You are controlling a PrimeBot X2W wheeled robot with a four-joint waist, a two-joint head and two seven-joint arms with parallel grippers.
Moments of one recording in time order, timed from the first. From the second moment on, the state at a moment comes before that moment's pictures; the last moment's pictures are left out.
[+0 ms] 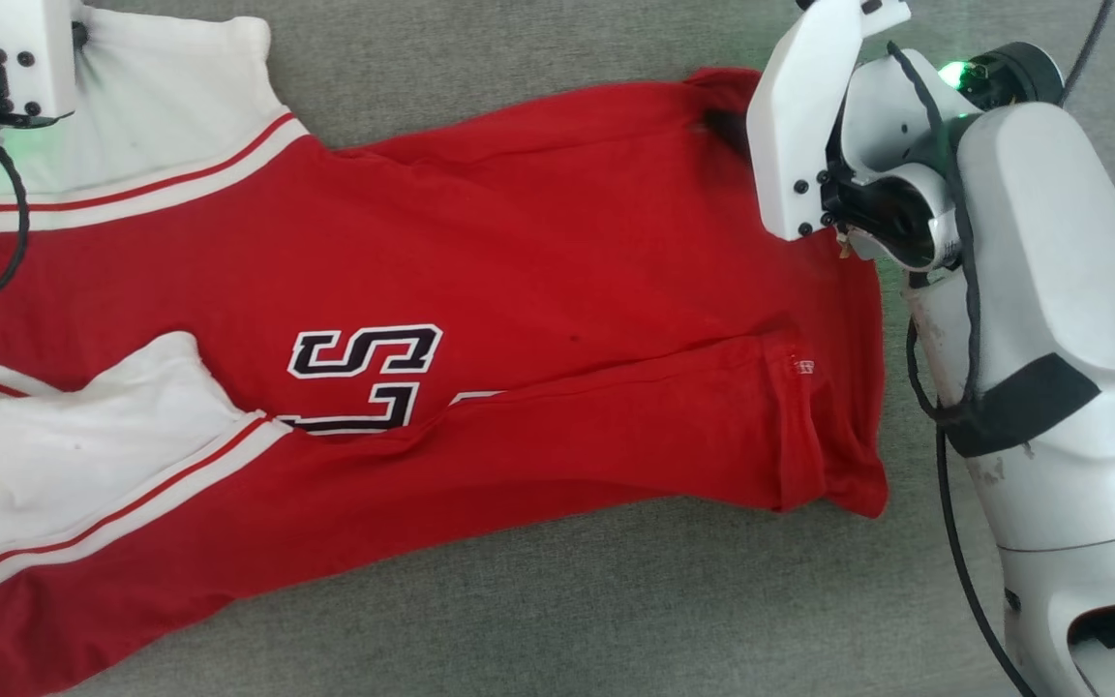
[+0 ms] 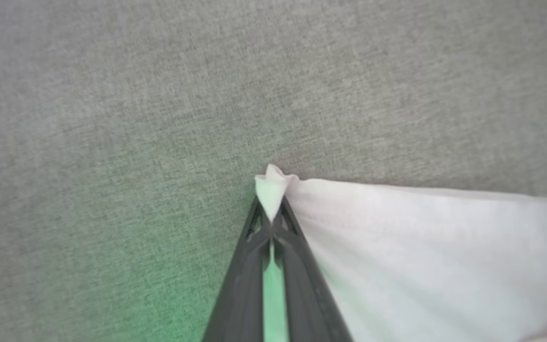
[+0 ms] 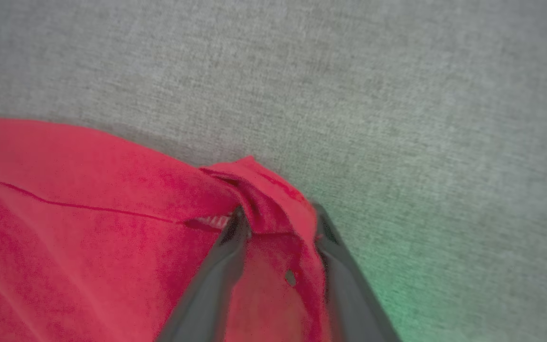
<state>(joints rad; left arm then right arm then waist) -1.39 0.61 -0.89 0.91 -0.97 -0.07 0.73 -0.98 -0.06 0.25 0.46 0.35 0.13 0.92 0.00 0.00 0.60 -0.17</state>
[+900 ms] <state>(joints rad) -1.37 0.60 -0.92 0.75 -0.99 -0.08 0.78 -0.77 -0.20 0.18 0.11 0.35 0.13 1.00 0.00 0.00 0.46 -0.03</state>
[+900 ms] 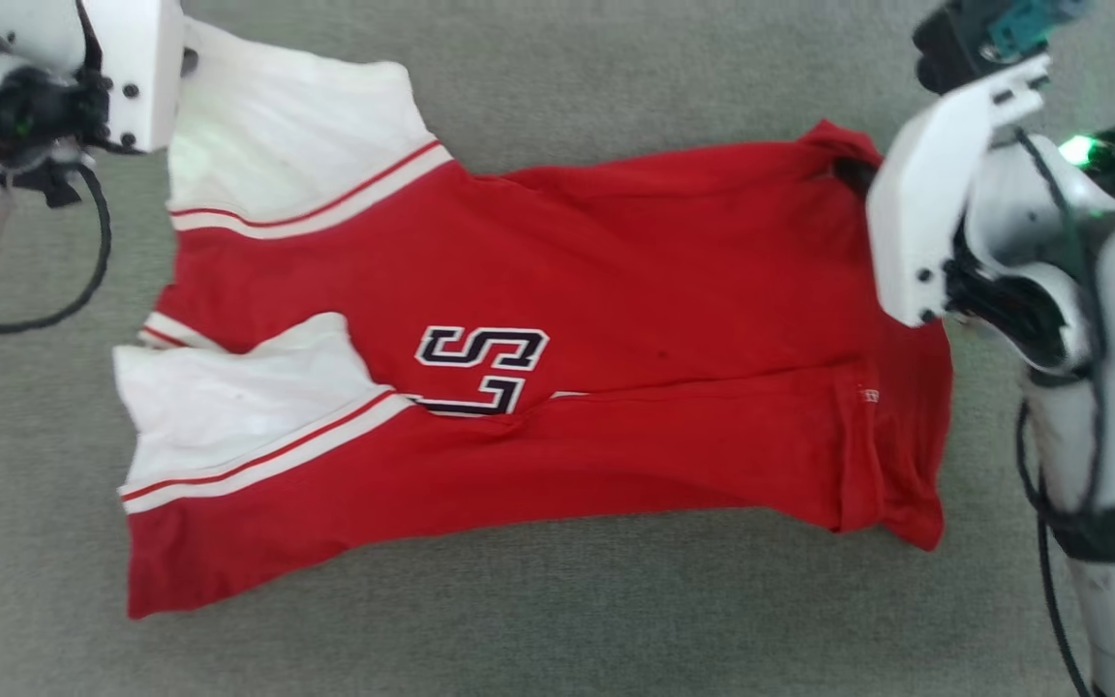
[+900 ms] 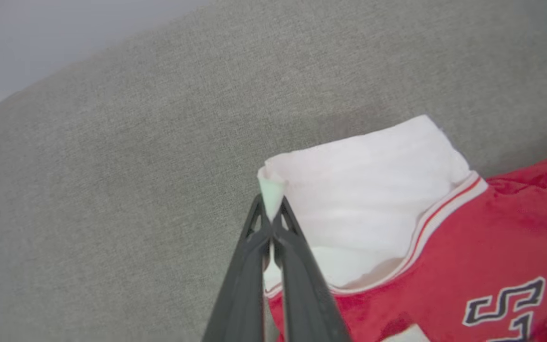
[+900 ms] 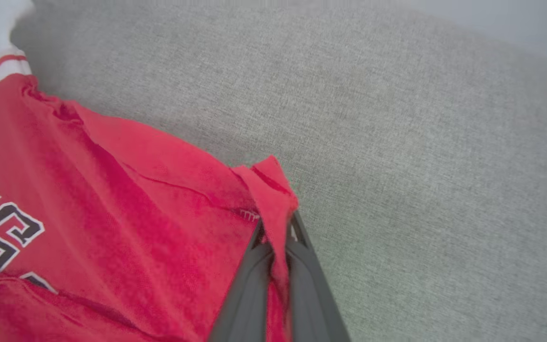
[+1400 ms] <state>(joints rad) -1.01 0.90 -0.92 -0.04 -1.07 0.29 0.93 -0.43 -0.27 0.03 -0.27 0.40 0.13 1.19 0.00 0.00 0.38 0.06</state>
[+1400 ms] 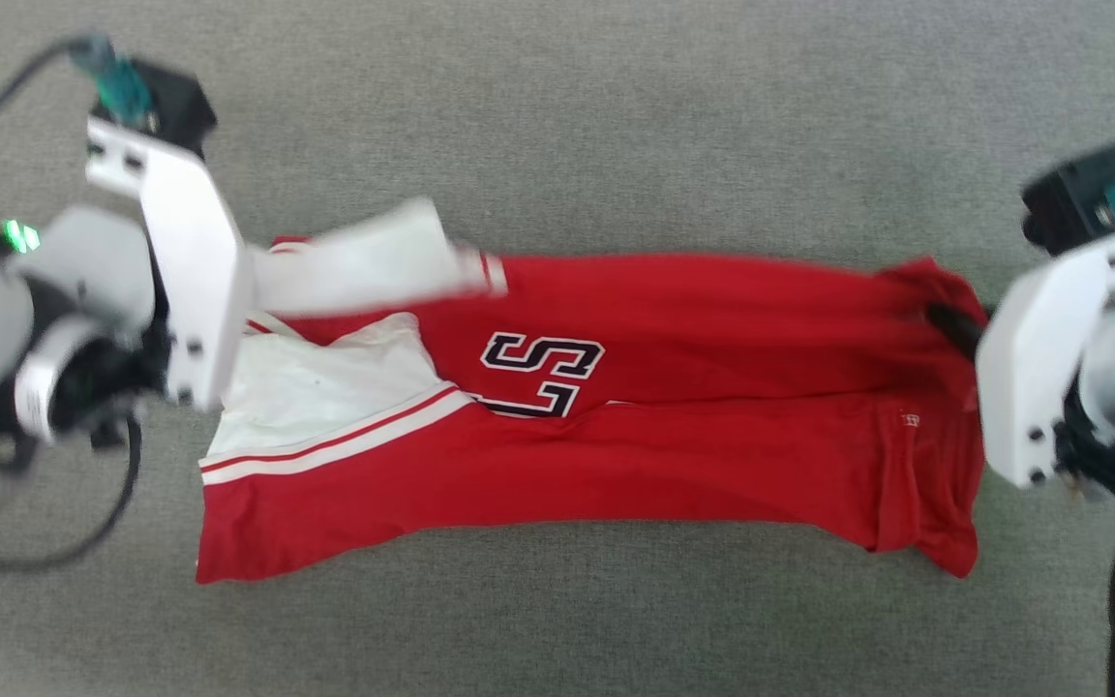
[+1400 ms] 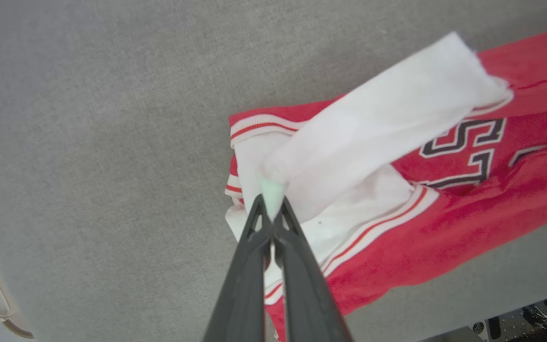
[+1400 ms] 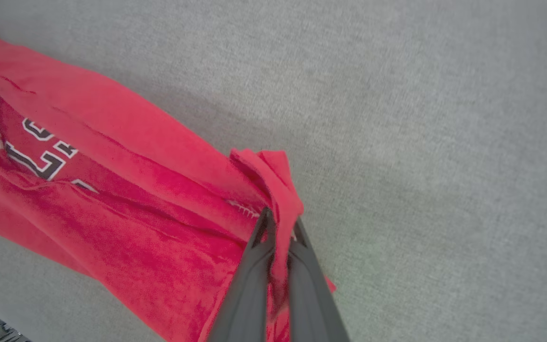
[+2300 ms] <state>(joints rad) -0.69 0.88 -0.91 -0.03 -1.15 0.30 0.61 -0.26 -0.22 -0.01 -0.17 0.41 0.13 1.07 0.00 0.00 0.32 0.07</state>
